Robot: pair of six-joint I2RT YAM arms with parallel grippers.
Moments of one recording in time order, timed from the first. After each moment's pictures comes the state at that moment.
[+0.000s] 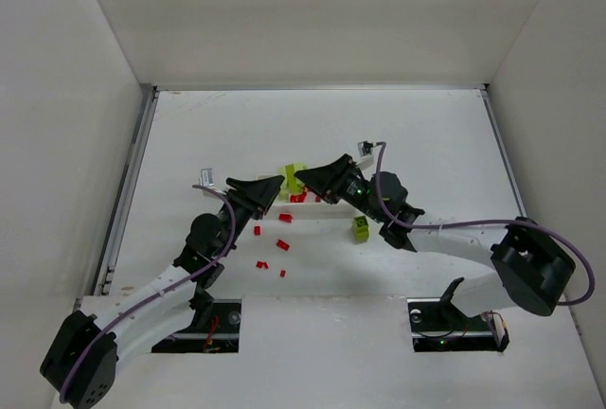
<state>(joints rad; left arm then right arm) -0.63 0.75 0.18 0.71 -0.12 -1.31 0.84 1.37 0.65 0.77 -0.03 1.28</state>
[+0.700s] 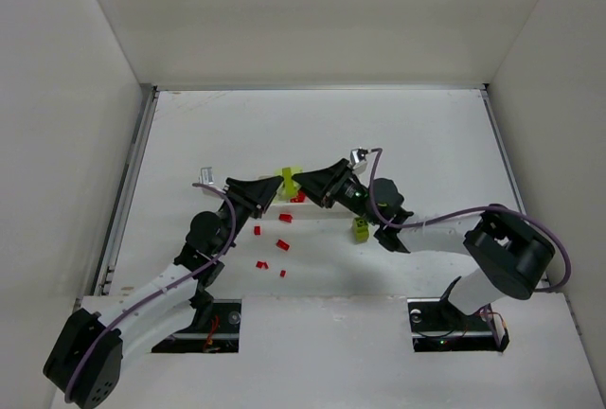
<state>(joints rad) -0.59 0.78 0.17 0.74 -0.08 -1.32 0.83 1.52 0.60 1.04 -0.09 1.47</state>
